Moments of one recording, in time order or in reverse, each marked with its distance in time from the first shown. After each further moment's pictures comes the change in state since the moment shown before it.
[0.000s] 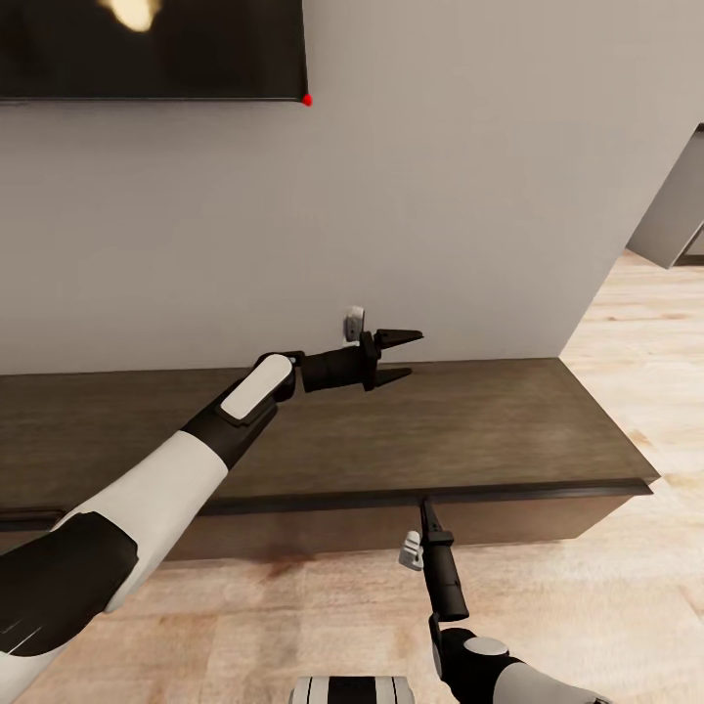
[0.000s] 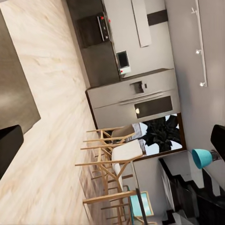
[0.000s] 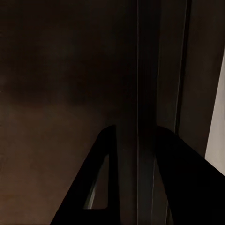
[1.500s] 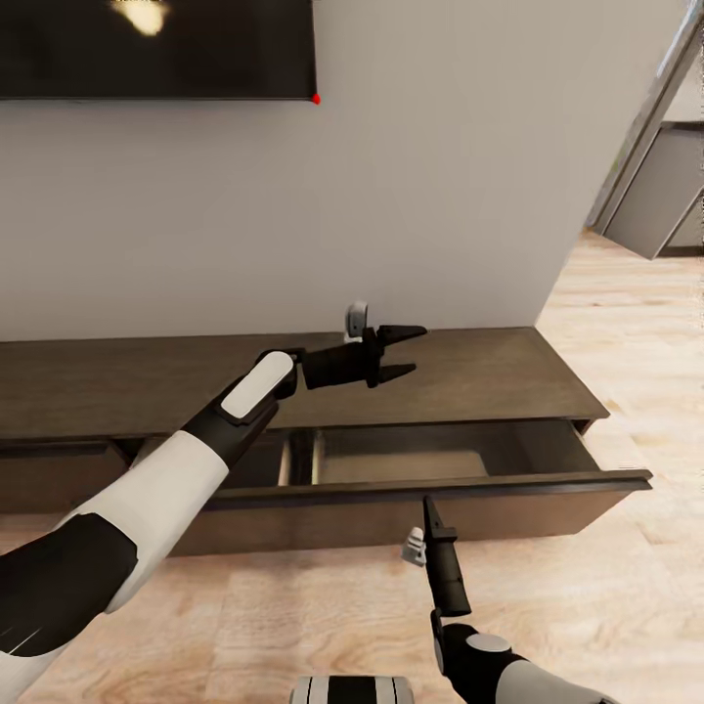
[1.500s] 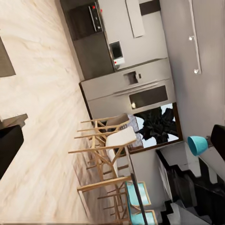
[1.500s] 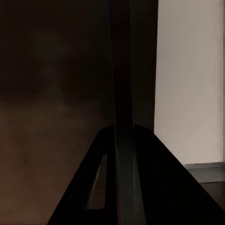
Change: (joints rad) left arm 0.000 -0.003 0.002 -0.033 0.002 0.000 0.001; right arm 0.000 -0.012 -0.013 -0.024 0.000 -0.004 -0.017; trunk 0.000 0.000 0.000
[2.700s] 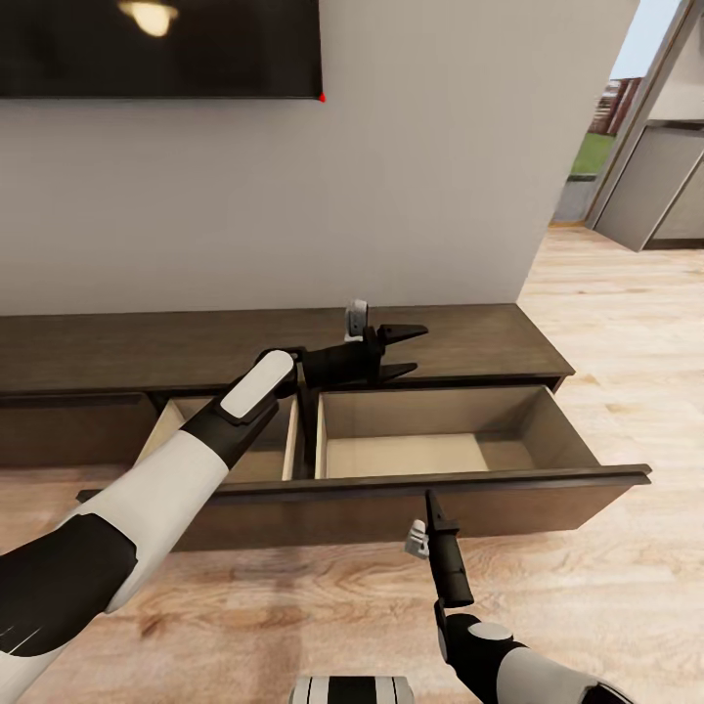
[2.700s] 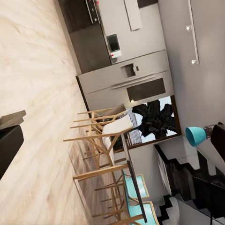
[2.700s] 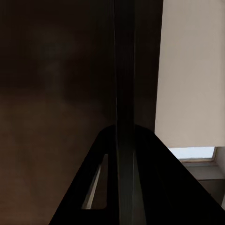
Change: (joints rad) left arm 0.000 0.001 0.000 -0.009 0.000 0.000 -0.001; right arm -0.034 -0.006 0.014 0.030 -0.006 0.000 0.020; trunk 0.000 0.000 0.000
